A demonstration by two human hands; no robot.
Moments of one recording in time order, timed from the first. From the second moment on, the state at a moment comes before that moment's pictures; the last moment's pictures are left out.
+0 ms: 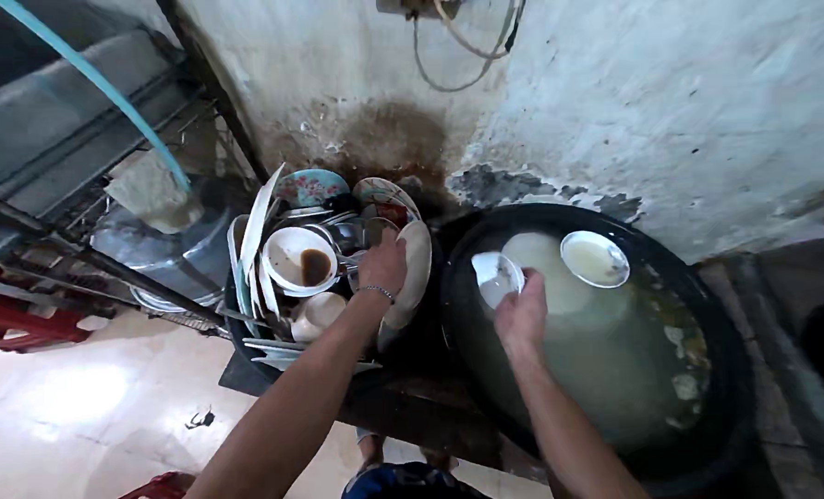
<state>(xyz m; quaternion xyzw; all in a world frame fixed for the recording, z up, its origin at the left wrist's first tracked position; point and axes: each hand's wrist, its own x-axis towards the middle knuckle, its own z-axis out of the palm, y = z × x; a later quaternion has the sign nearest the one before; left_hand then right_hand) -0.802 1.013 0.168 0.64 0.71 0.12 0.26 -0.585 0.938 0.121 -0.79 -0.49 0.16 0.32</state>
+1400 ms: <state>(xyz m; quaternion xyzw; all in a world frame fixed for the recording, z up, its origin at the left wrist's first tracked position) -0.790 1.015 0.214 0.66 0.58 0.38 0.29 -0.568 0.910 0.115 -0.72 -0.53 0.18 0.42</state>
